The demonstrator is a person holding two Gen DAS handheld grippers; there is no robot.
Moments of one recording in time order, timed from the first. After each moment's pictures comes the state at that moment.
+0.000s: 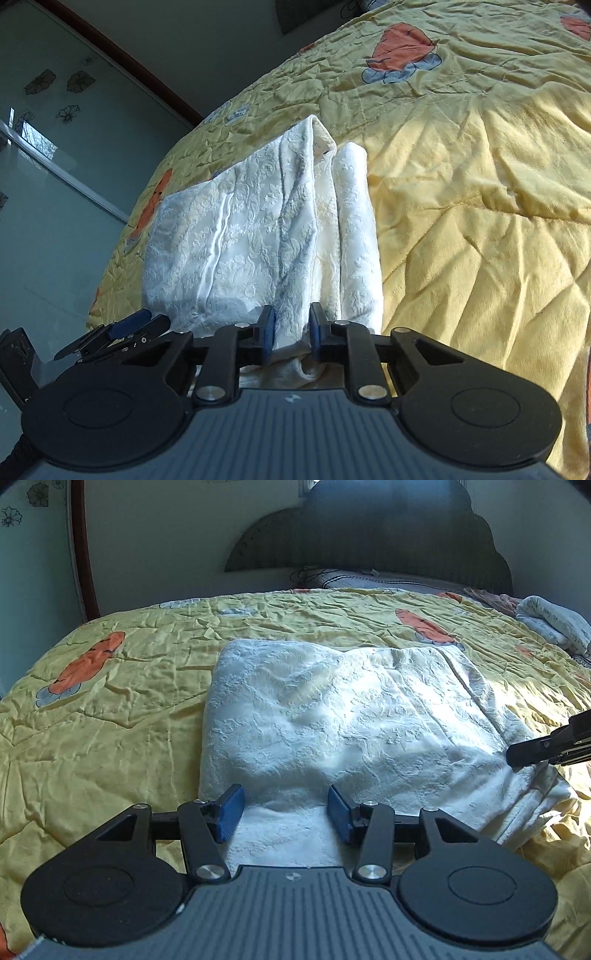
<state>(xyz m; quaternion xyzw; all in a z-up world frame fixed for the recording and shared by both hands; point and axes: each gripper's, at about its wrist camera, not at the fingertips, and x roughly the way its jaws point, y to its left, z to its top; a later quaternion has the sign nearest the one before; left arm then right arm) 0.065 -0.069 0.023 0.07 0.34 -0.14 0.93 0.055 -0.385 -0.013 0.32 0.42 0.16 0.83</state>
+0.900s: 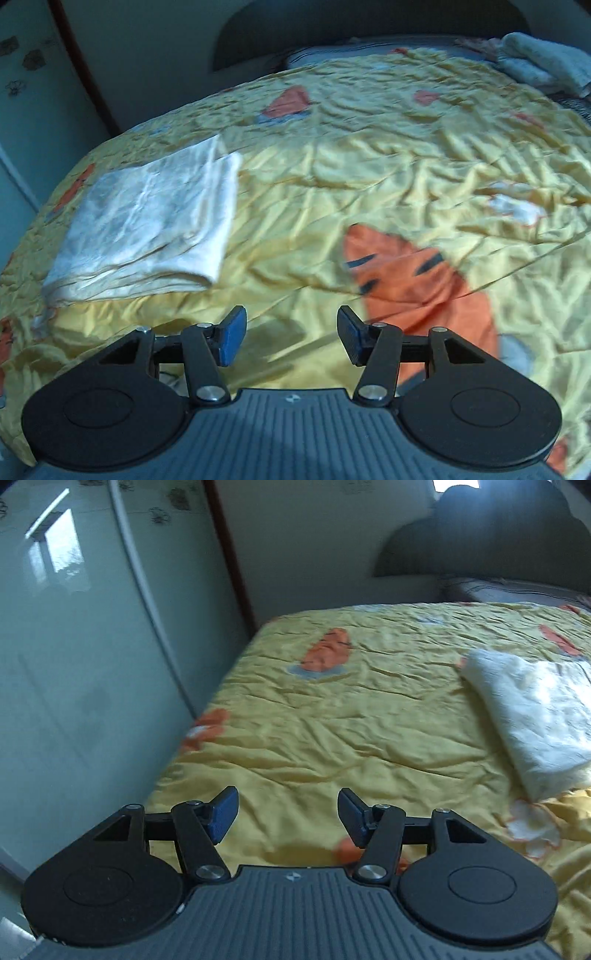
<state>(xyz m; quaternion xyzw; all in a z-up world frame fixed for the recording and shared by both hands) -0.026 0.146 0.111 0.12 0.32 0.08 0.94 -0.105 -0.426 0.047 0.16 0.39 -0.06 0.90</state>
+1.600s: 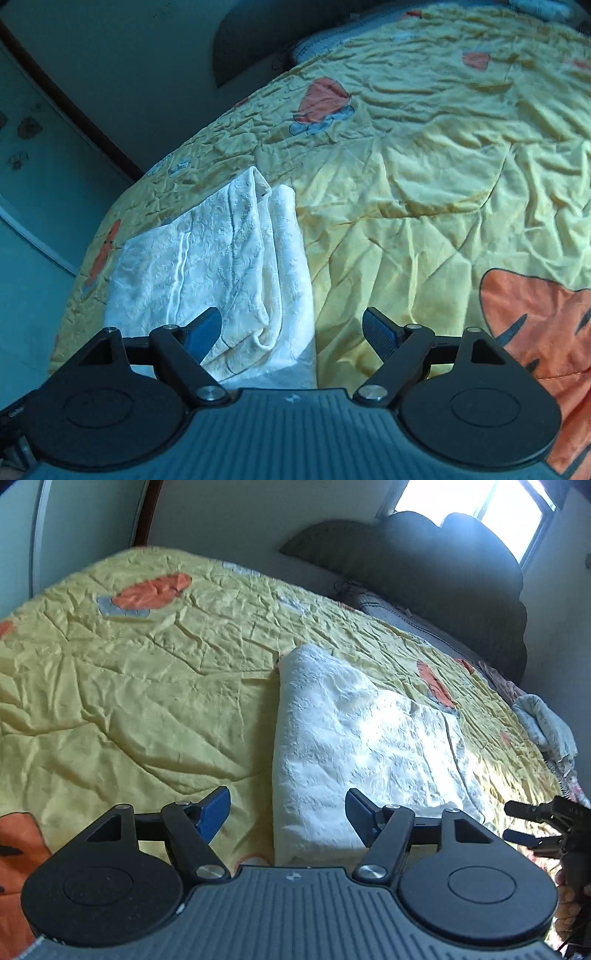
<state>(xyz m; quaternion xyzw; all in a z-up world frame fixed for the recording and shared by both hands) 0.047 0.024 0.054 -0.15 0.41 -0.13 0.89 0.013 -0.402 0.006 0.36 0.40 0.04 0.84</state>
